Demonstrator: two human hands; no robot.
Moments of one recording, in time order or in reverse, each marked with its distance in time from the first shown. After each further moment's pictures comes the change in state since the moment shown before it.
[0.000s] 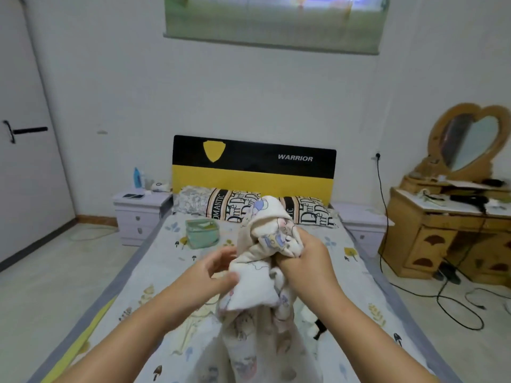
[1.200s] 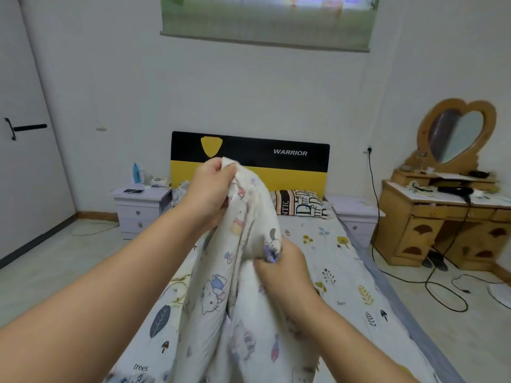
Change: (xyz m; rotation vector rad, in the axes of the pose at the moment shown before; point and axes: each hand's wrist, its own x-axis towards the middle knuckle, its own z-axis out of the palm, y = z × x) left_hand 0.000 0.121 0.021 -0.138 0.467 0.148; right_hand -0.077 -0.022 0.015 0.044 -0.090 0.153
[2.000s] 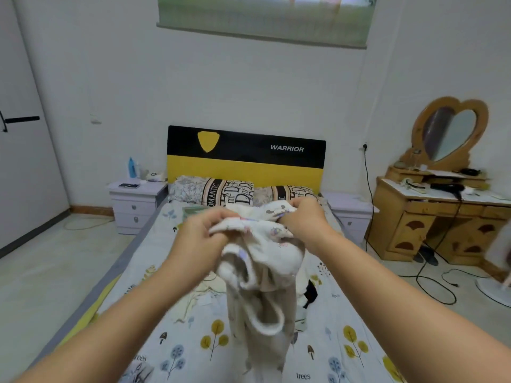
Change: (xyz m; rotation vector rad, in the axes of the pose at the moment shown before) left_hand -0.083 -0.039 -0.030 0.278 -0.115 0.146; right_hand 0.061 -0.020 -0.037 -0.256 0.106 0.190
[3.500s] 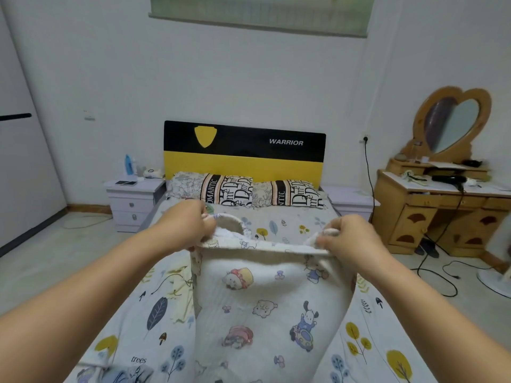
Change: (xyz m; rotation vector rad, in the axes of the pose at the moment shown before) left_hand 0.073 -0.030 -0.020 0.688 -0.216 -0.271; right_hand -0.020 0.036 -0.047 -0.365 0.025 0.021
